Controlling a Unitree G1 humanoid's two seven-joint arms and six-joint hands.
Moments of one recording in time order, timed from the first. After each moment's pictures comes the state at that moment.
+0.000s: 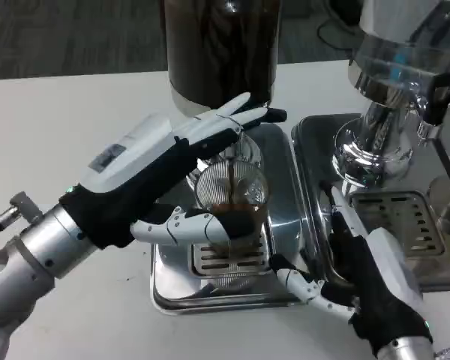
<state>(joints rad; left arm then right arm) -0.20 0.53 -0.10 0.17 0.19 -0.78 -0.39 0.25 -0.18 0.29 -0.12 -0.50 -0.03 -0.20</state>
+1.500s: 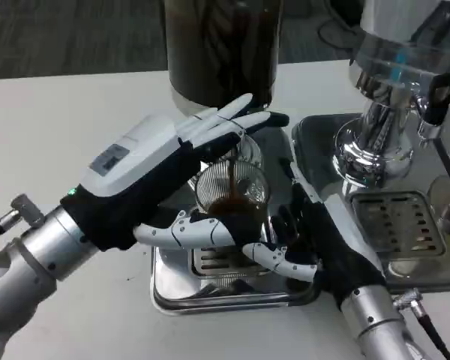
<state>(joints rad) -0.19 0.57 -0.11 0.14 0.25 -0.77 -0.30 -0.02 -0.11 0.29 0.15 -0.43 -0.07 -0.11</state>
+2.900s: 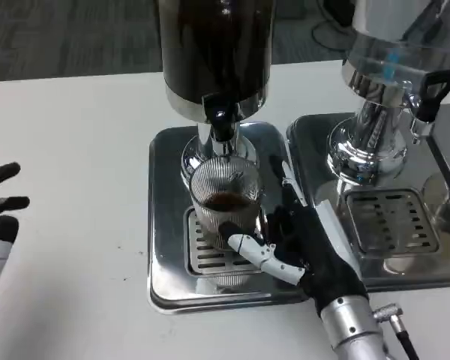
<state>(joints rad) 0.14 0.43 0.23 0.59 0.00 -0.95 -0.02 -0.03 -0.03 0.29 0.30 -0.36 -0.25 -0.20</state>
